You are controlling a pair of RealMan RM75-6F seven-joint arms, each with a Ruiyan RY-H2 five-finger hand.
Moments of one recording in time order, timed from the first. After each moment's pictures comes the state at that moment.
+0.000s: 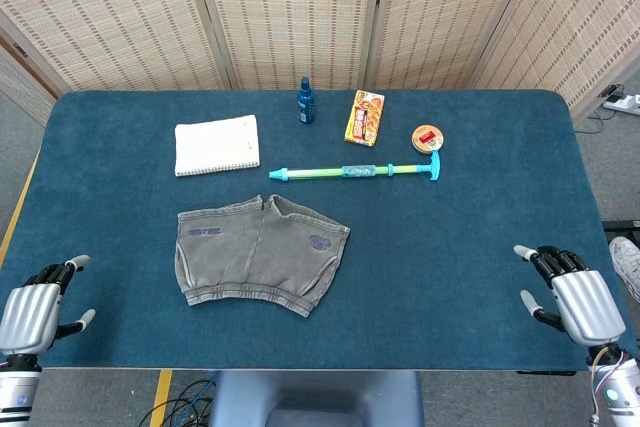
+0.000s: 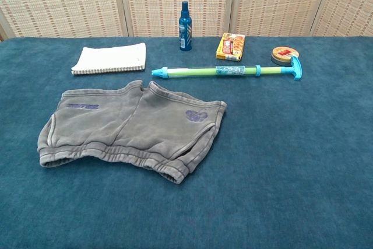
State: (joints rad) left arm -0.12 -1.14 -0.05 -1.73 1.40 1.45 0.22; right arm 0.10 -1.10 0.02 -1.54 -1.65 1.49 0.06
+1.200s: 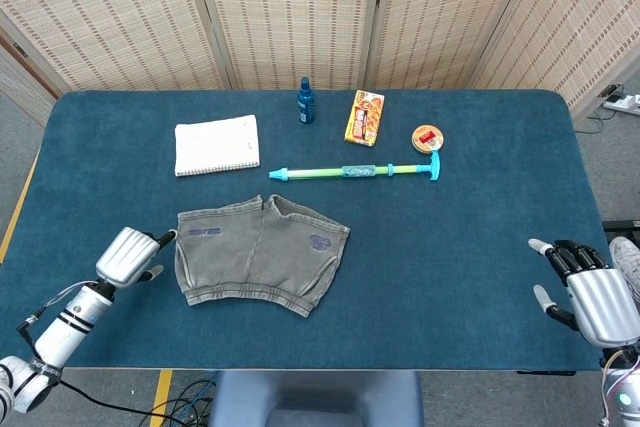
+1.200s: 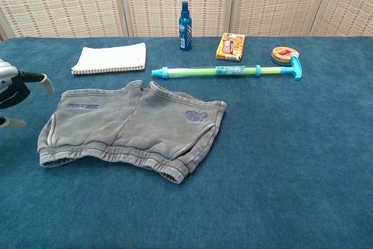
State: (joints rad) left arm -0.51 -1.51 -0.01 -0.86 1.75 1.24 -0.18; right arm 0.08 -1.04 0.03 -1.63 -1.63 1.54 -0.02
